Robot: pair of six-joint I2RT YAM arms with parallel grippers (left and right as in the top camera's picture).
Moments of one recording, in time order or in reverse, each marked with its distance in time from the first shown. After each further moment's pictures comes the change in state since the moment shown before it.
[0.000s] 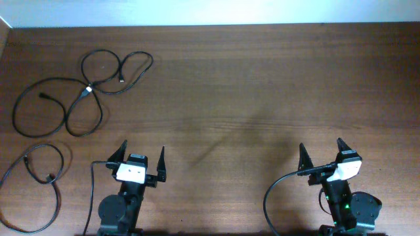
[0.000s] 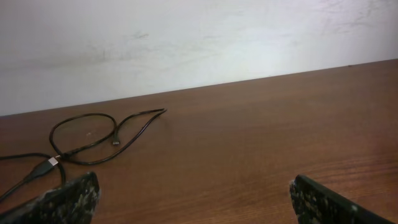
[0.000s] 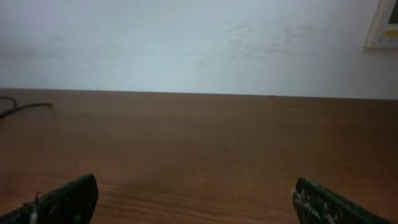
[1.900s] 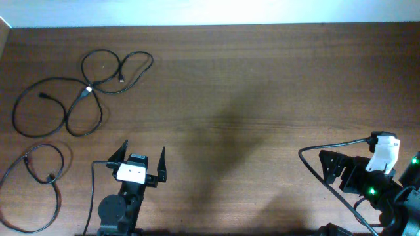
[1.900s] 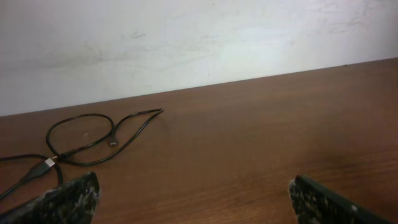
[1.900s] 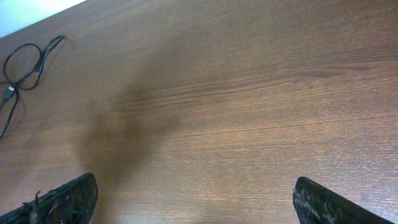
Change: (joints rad) left arm 0.000 0.002 0.000 0.000 0.011 0.000; right arm -0.322 0.682 0.972 -1.145 -0.241 -0.112
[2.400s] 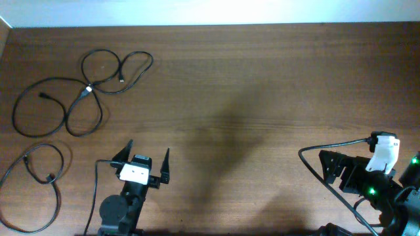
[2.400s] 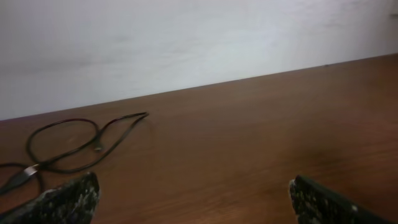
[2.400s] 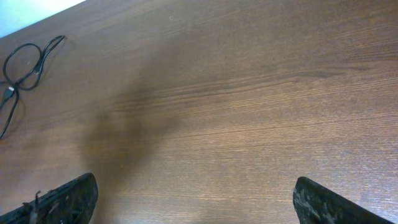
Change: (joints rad) left arm -0.040 0.000 0.000 0.002 0.019 0.000; right arm 0.000 0.000 0.000 0.000 0.000 0.001
